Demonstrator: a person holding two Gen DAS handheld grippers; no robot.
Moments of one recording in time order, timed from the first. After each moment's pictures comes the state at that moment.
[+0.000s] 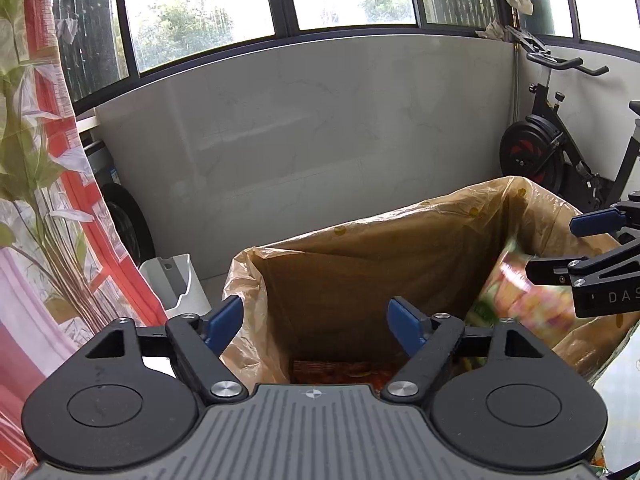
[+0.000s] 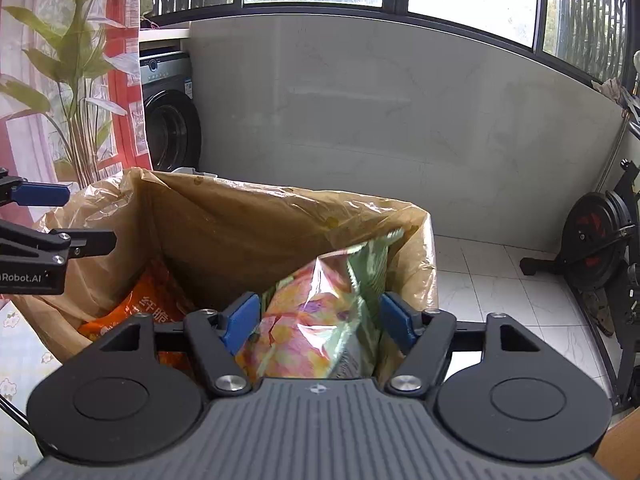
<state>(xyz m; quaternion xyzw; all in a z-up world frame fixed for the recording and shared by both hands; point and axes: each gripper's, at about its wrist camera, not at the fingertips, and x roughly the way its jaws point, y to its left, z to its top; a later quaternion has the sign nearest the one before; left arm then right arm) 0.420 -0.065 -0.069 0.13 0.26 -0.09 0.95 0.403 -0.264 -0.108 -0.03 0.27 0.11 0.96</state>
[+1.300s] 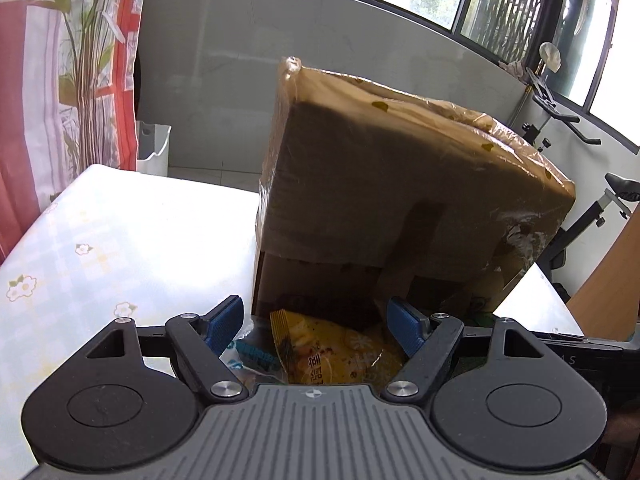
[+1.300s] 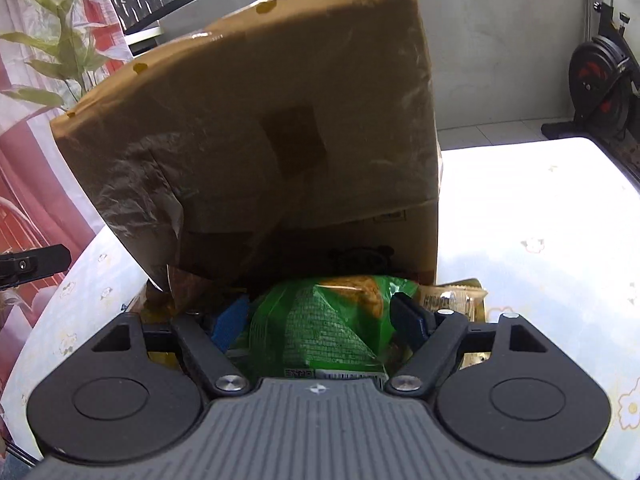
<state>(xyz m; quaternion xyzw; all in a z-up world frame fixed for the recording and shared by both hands) 0.293 0.017 -0.177 -0.07 0.34 -0.12 0.93 0.282 -0.269 -0.234 0.14 0.35 0.12 0.92</state>
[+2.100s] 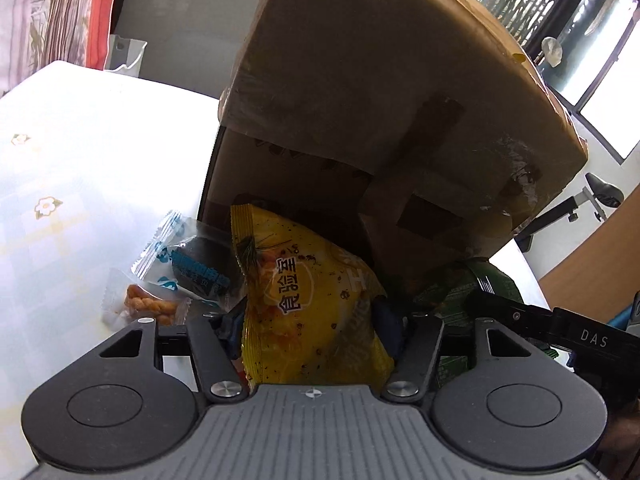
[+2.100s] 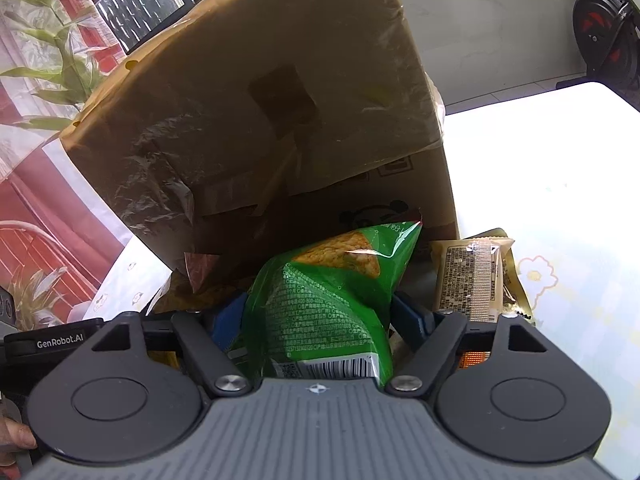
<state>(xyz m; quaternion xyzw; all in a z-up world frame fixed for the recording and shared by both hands) 0.305 0.009 -0.236 -0.14 0.40 -0.17 0.89 0.266 -0.289 -0.250 0.21 0.35 0.16 0.90</state>
